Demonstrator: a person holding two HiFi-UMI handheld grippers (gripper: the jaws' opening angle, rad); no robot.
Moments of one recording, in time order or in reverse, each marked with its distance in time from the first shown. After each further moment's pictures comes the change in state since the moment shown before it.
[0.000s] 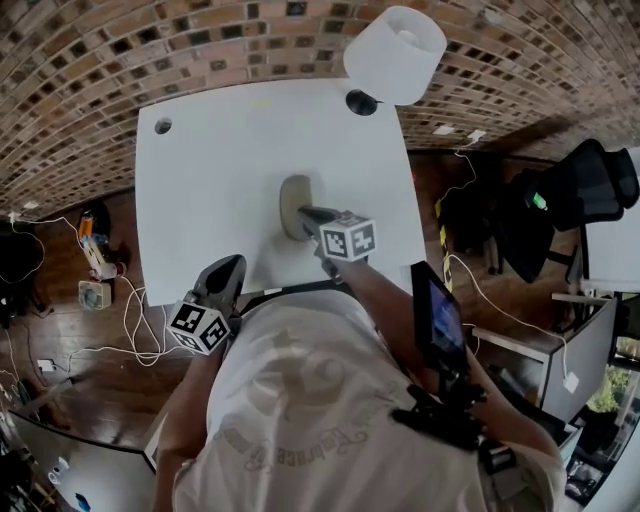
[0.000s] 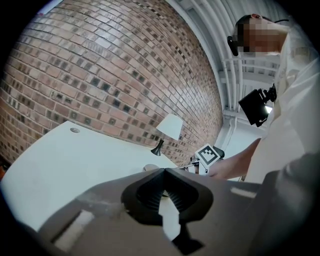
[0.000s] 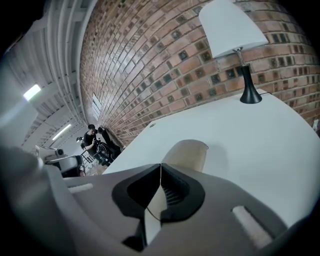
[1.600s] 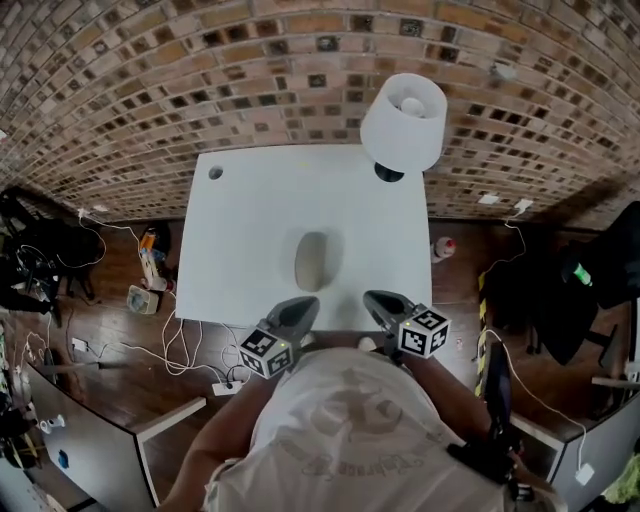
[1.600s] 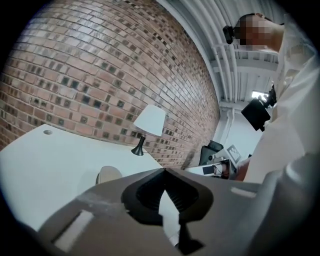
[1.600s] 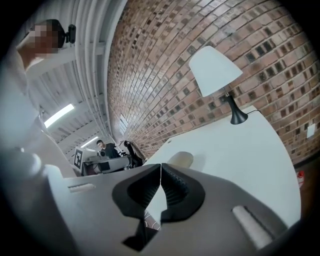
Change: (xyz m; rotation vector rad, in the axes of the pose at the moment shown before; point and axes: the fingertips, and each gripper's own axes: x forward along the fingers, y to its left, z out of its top) left arm 0.117 -0.132 -0.005 0.084 0.027 0.008; right arm -0.185 -0.029 0.002 -0.055 -0.188 0.283
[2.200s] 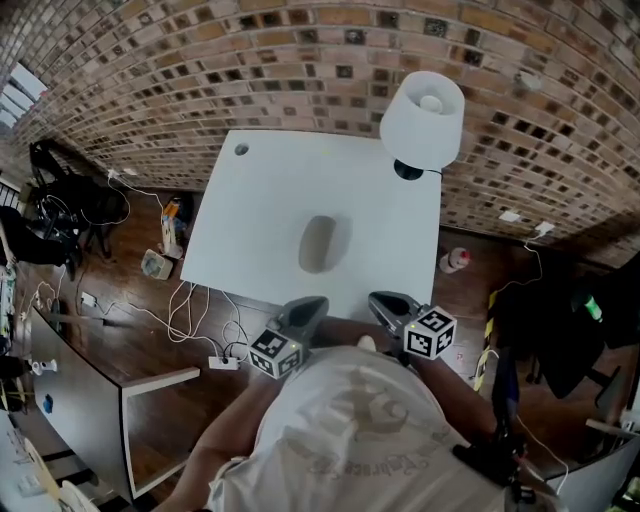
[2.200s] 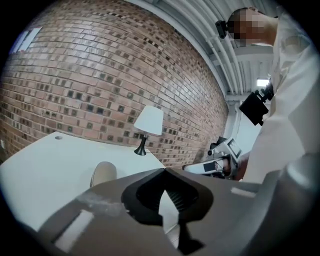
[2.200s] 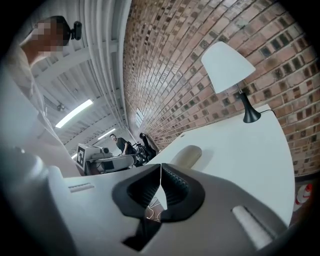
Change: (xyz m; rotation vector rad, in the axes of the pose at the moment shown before) left arm 0.011 -0.060 -0.022 0.043 -0.031 0.142; right arm -0.043 0.003 -0.015 -0.080 0.097 0.165
